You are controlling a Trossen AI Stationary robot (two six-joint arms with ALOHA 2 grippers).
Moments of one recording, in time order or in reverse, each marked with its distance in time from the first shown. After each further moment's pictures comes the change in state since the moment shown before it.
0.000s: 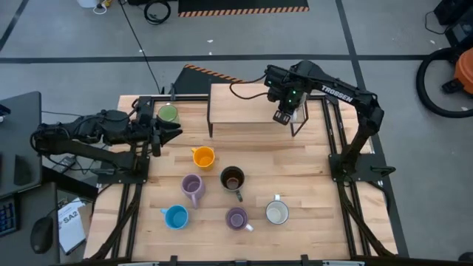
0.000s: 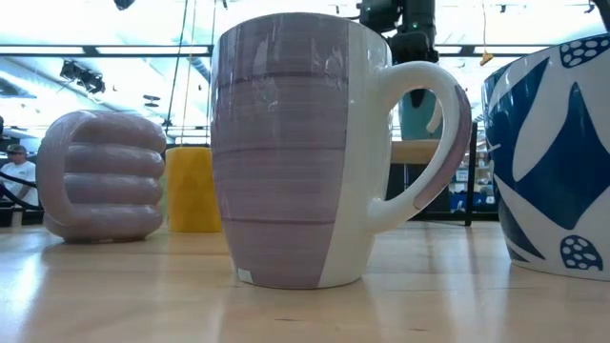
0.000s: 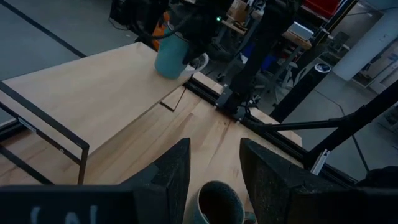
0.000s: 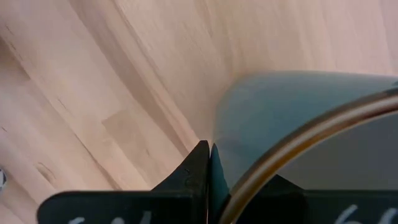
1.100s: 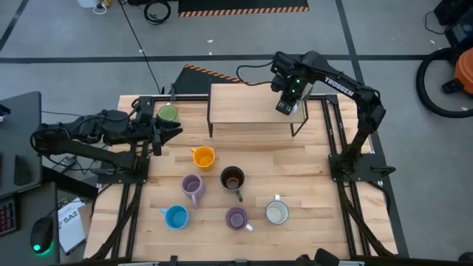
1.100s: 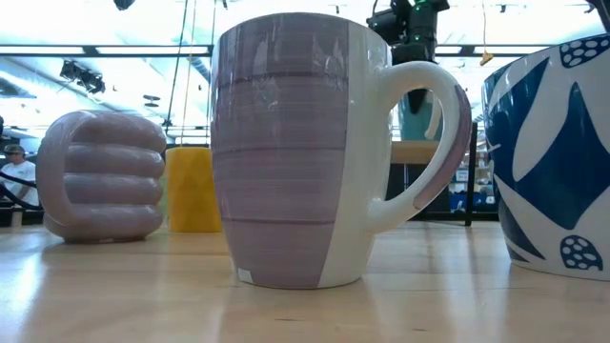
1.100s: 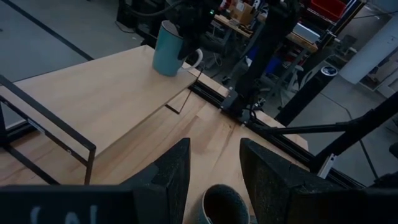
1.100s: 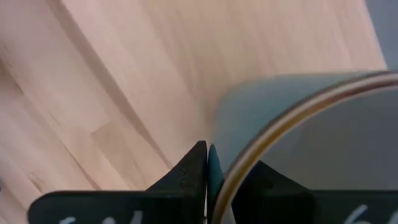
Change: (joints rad) left arm 0.000 0.000 0.000 0.000 -0.027 -0.001; right arm -0.141 0.005 -0.001 0.052 -0.073 -0.127
